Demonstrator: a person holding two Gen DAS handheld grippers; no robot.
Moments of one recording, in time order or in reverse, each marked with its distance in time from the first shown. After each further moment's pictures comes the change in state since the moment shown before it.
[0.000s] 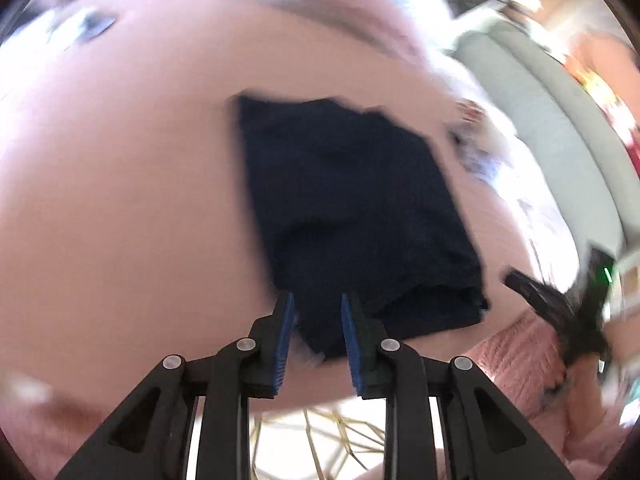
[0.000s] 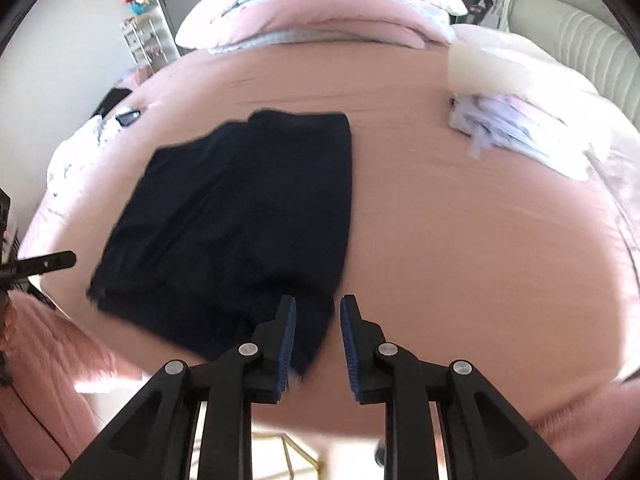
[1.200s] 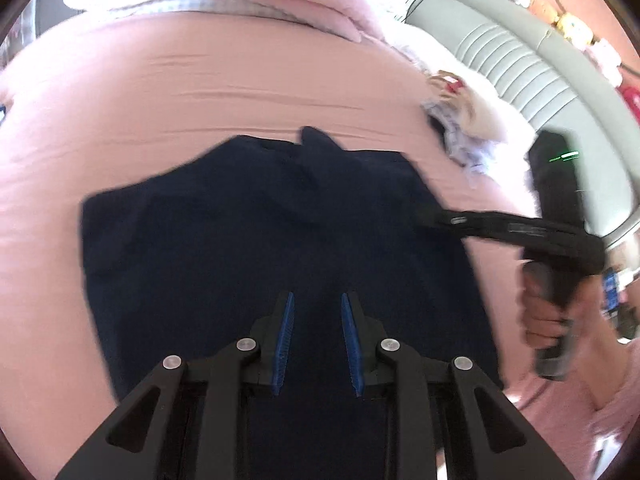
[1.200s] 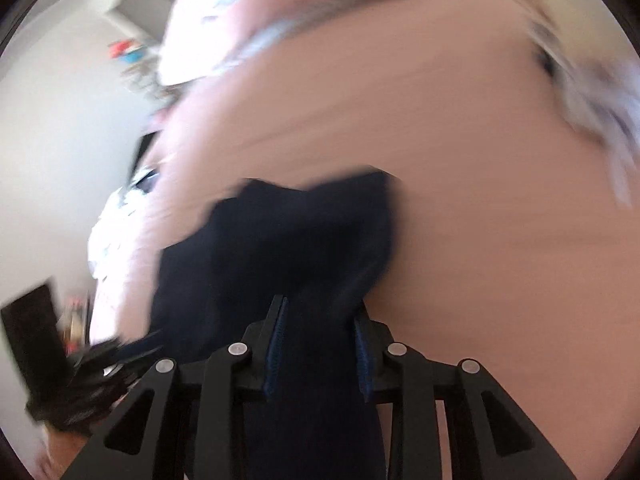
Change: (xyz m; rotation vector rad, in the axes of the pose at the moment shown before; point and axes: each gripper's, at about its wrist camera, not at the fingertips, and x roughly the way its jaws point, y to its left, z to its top) left arm 0.107 -0.036 0.083 0.145 0.026 0.094; right arm 0.107 -0.058 0.133 0.139 0.065 0.329
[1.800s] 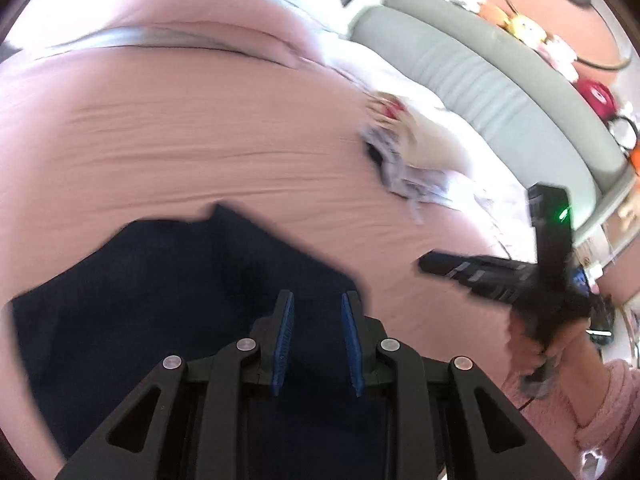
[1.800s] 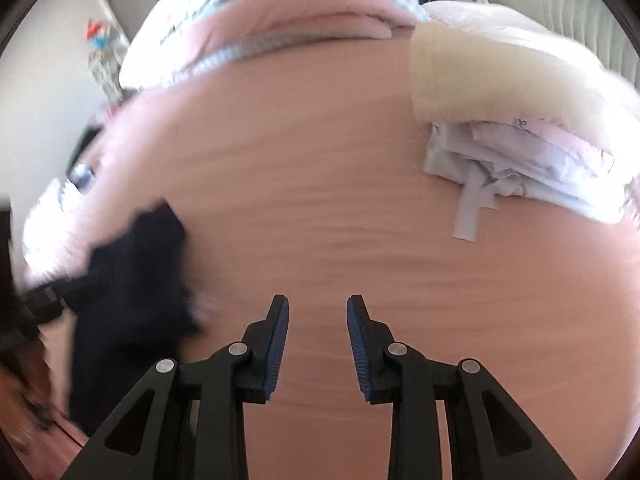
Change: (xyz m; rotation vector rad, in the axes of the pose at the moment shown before) left arm 0.040 -0.084 0.058 0.136 -0.008 -0.234; right arm -0.057 -0.060 -0.026 -0.017 -0.047 -0.371
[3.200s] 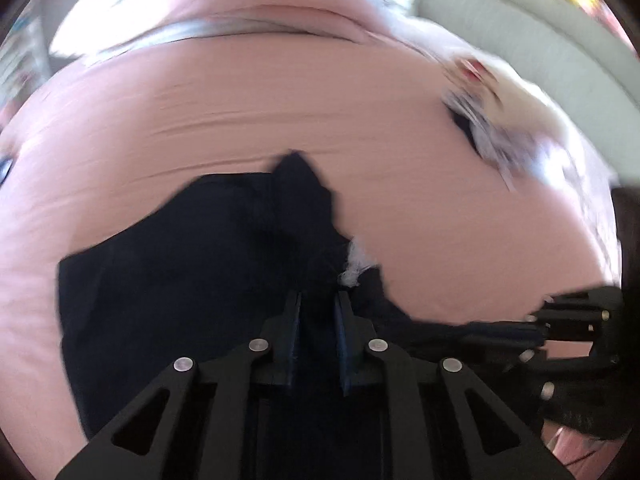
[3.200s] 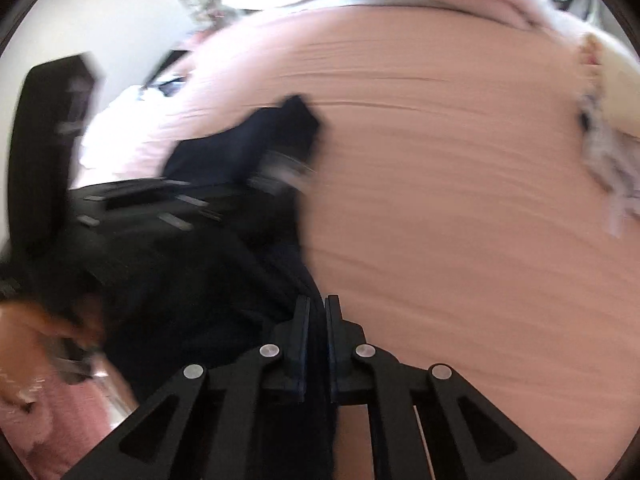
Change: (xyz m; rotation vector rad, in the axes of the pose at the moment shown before) left arm -0.002 0.030 -0.020 -0.136 -0.053 0.406; right arm 0.033 0.086 -0.028 -0.261 0.134 0.186
